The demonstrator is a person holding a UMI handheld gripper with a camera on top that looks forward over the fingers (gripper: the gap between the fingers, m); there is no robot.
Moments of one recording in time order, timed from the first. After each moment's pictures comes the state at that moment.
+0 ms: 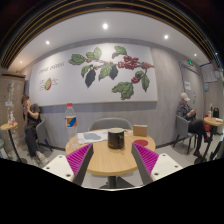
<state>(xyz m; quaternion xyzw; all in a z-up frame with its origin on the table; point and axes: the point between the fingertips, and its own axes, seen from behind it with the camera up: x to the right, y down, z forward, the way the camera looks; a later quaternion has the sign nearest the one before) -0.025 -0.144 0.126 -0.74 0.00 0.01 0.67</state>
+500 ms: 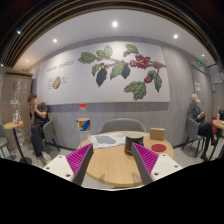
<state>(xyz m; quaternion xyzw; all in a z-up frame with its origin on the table) -0.079 -0.106 0.137 -0.74 -0.04 0.05 0.67</state>
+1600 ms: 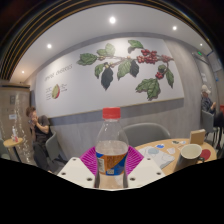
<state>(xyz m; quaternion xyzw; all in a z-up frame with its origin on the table) -0.243 0.135 0.147 -0.72 -0.01 0.11 0.69</state>
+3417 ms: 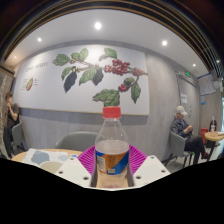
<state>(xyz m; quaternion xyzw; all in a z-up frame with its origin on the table) 0.159 0.181 0.141 -0.69 0.01 -0.06 0.73</state>
